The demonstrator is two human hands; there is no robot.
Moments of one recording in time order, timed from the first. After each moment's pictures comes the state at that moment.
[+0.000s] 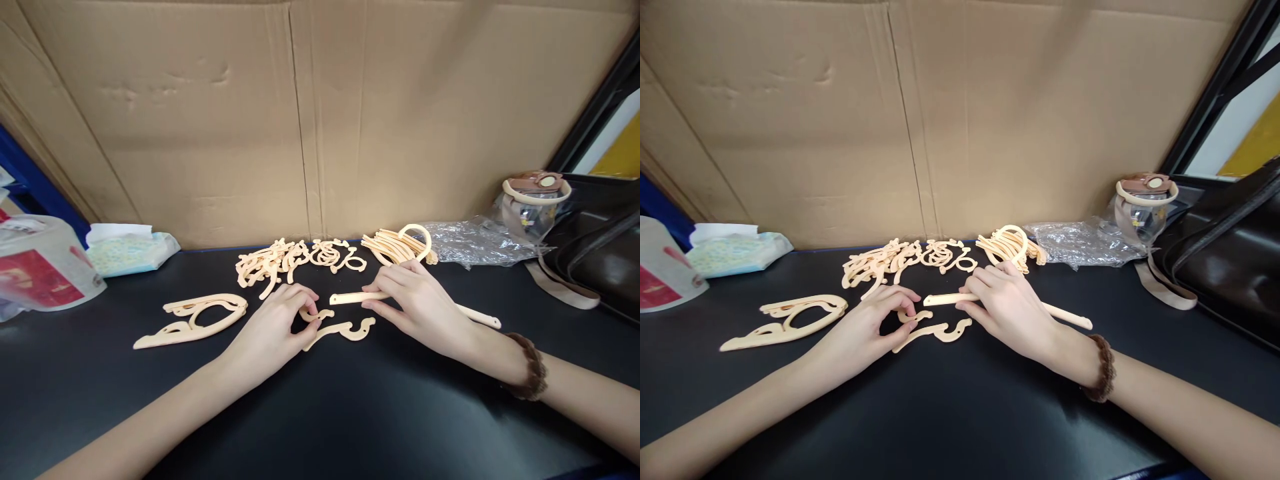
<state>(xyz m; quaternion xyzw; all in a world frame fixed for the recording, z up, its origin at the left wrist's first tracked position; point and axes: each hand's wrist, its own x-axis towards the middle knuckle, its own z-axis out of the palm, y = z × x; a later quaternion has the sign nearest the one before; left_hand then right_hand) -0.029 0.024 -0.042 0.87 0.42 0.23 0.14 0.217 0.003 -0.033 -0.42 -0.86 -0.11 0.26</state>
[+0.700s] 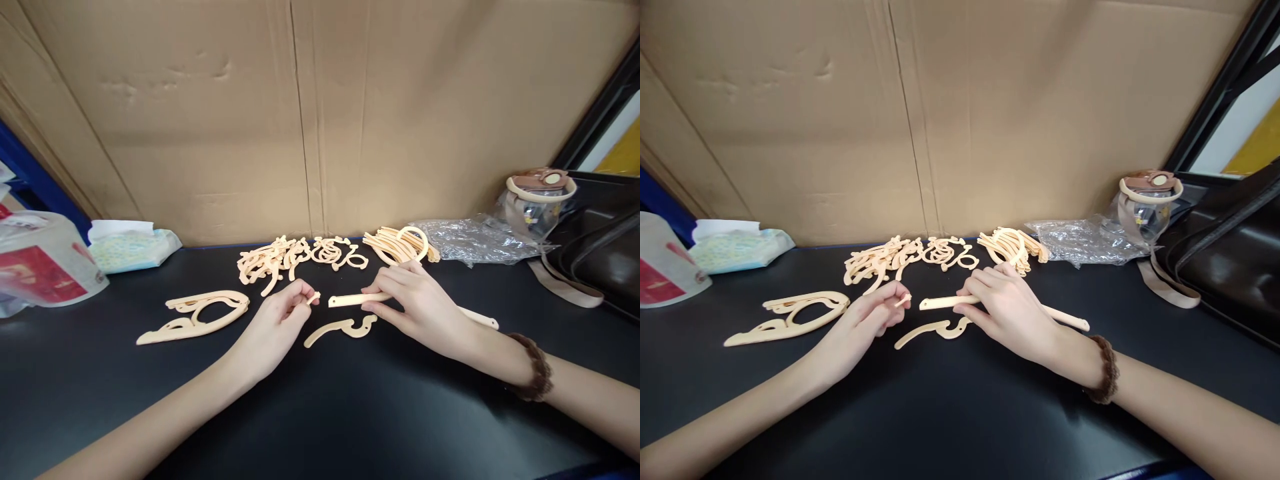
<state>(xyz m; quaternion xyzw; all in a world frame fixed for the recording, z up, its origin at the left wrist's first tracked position) -0.025 0.014 -0.037 0.76 0.46 0.30 0.35 0.214 0.000 -0.034 -0.42 -0.87 -0.06 0.27</state>
